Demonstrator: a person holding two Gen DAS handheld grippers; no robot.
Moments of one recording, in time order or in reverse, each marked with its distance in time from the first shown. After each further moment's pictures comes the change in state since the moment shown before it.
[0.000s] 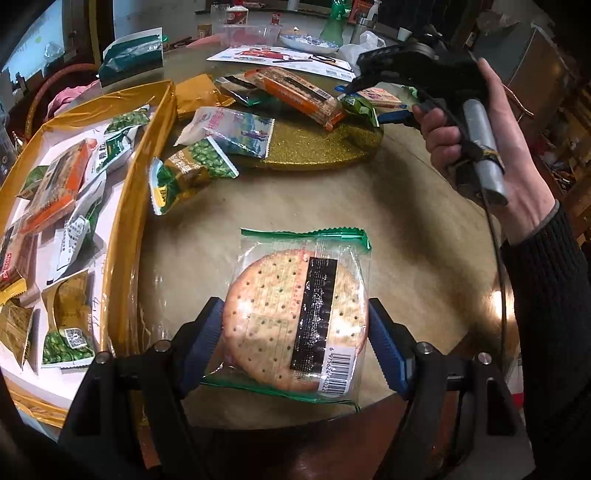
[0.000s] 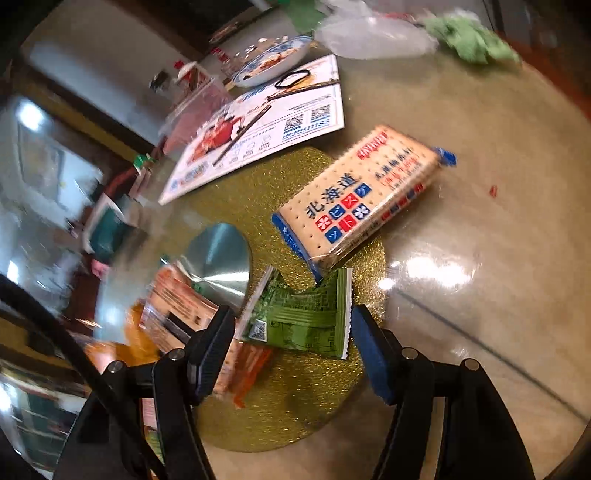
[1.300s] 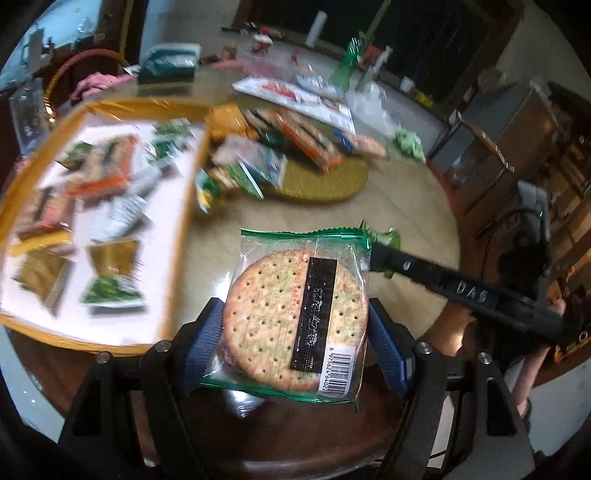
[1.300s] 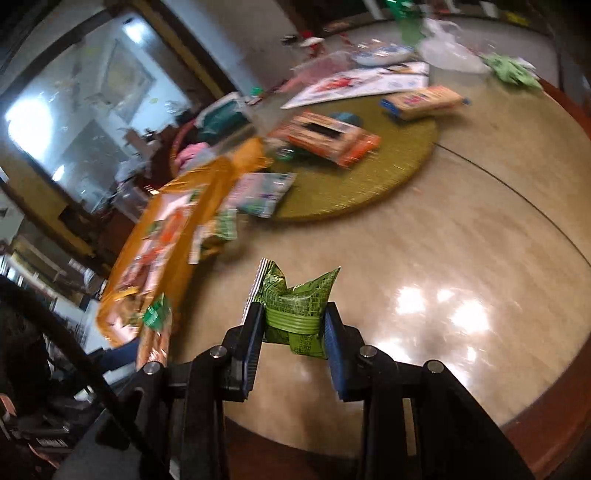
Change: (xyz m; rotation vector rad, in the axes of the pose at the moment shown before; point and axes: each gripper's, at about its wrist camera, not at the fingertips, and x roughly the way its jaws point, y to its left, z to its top) left arm -0.075 0.027 -0.020 -0.161 -0.150 -0.107; right arm -0.096 0.031 -0.185 -0.339 -0.013 0.209
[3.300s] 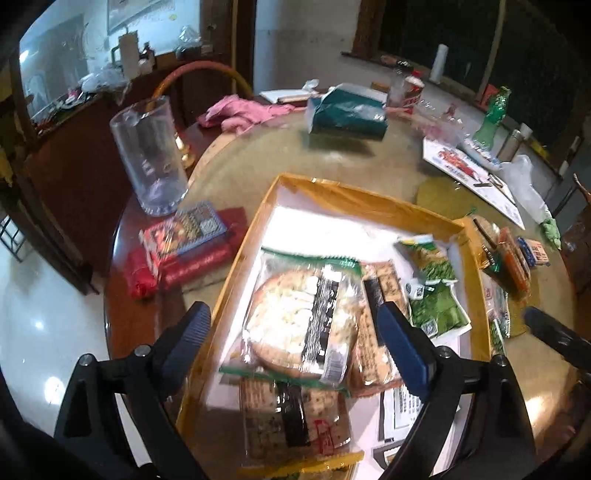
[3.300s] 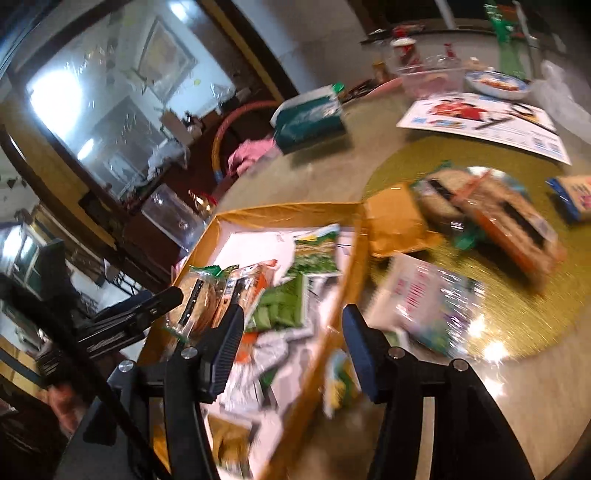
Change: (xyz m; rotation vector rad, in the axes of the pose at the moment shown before) left arm 0.005 0.201 0.123 -0.134 -0.068 0.402; right arm 0.100 0.116 0.090 -0.084 0.006 0.094
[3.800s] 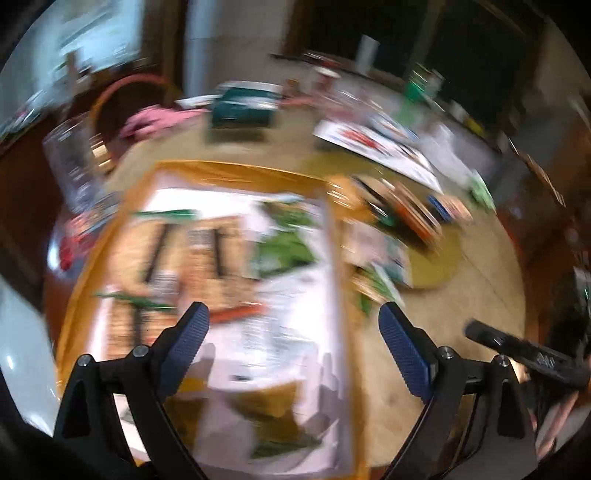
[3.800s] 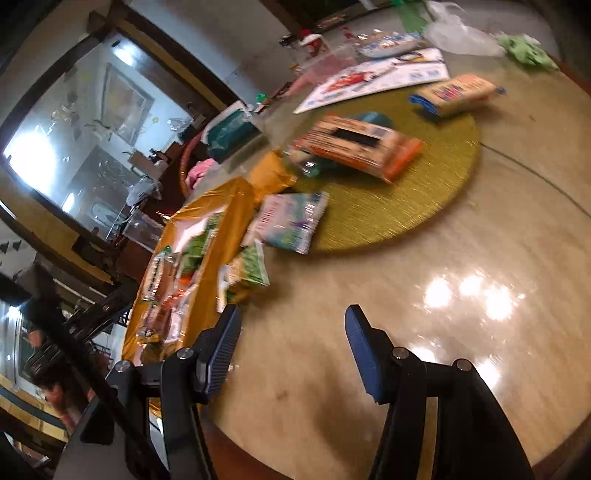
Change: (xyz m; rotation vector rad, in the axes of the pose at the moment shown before) left arm -0.038 -0.107 -0.057 0.180 -0.005 -0.224; right arm -0.071 -0.099 -0.076 0.223 -0.025 -0.023
